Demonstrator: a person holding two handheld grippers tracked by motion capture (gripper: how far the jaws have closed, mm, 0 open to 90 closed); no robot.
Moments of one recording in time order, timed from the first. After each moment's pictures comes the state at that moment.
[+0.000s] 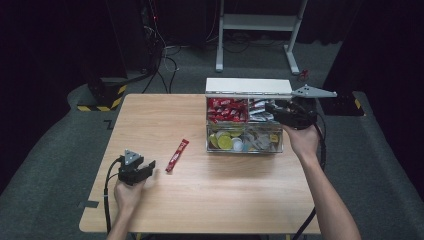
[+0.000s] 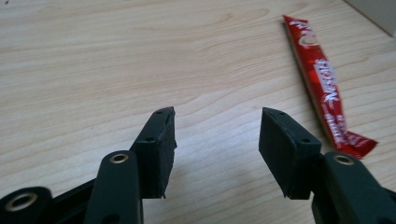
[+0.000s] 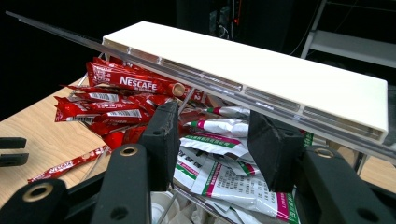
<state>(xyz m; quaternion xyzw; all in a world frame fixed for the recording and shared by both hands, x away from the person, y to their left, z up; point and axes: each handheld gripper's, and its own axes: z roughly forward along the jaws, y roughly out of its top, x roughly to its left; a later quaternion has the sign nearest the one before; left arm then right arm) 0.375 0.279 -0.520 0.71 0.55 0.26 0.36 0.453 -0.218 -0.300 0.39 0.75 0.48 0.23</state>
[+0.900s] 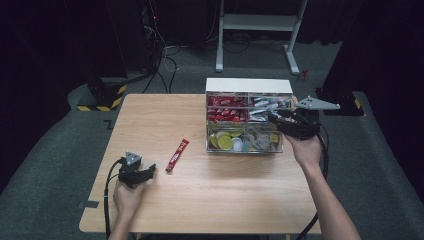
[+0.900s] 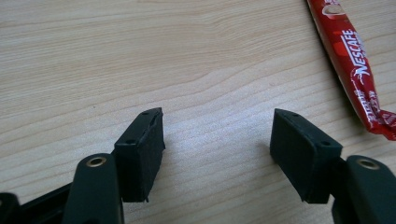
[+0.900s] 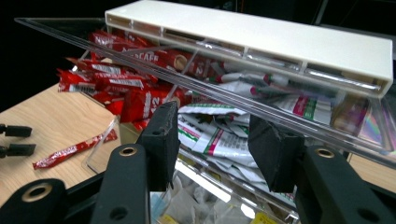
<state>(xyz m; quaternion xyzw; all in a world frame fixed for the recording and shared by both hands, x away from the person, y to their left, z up) 0.377 0.279 -0.528 0.72 0.55 0.25 0.33 0.438 -0.229 -0.322 0.40 0.75 0.48 0.23</state>
